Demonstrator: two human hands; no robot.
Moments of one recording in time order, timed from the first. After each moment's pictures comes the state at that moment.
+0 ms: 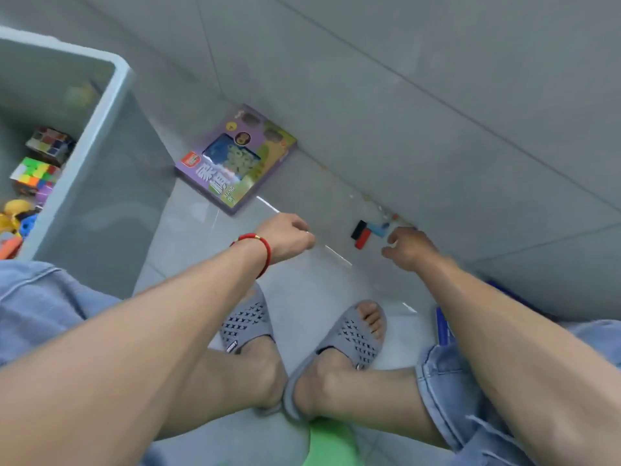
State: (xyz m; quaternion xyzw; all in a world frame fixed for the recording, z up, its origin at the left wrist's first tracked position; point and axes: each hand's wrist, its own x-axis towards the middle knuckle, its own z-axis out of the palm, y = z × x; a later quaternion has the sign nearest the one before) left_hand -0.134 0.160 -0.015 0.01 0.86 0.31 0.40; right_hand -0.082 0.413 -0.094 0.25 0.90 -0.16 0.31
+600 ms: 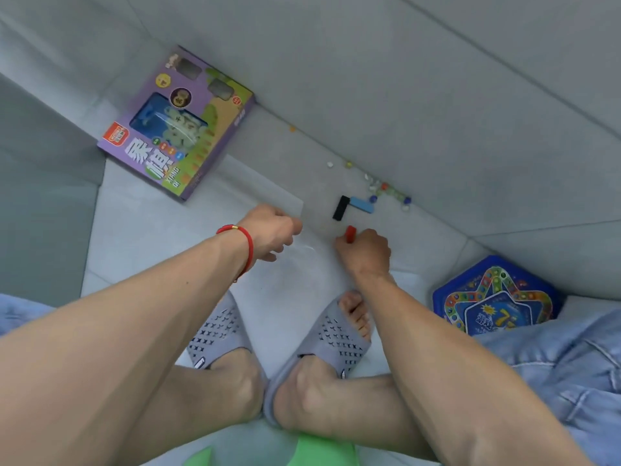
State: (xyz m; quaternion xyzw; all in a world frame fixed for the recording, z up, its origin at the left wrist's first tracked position) left_hand -0.169 0.222 -0.085 -0.15 0.77 0.37 0.49; right_hand -0.079 0.378 -0.198 0.44 0.82 -0.30 0.22
